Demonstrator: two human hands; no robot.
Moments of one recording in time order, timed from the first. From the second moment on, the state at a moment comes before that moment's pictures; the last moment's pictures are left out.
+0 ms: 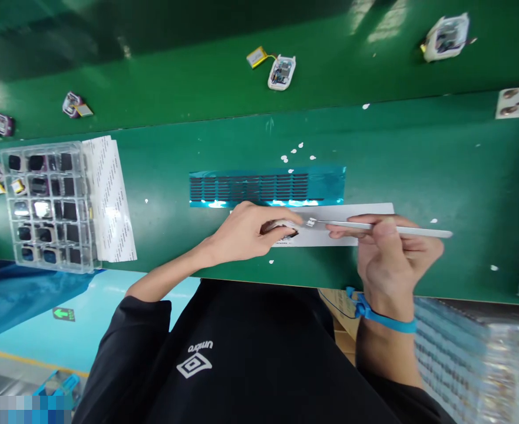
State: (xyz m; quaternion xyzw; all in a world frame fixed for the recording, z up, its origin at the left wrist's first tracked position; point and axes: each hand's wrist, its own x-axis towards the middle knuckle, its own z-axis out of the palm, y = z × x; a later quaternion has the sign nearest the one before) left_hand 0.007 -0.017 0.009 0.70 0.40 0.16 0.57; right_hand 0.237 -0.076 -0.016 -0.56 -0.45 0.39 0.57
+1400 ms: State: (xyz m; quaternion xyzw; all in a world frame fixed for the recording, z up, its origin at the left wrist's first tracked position) left_hand 0.006 -0.019 0.008 0.53 0.36 0.22 0.73; right_hand 0.207 -0.063 -0.014 -0.55 -0.47 0.40 0.56
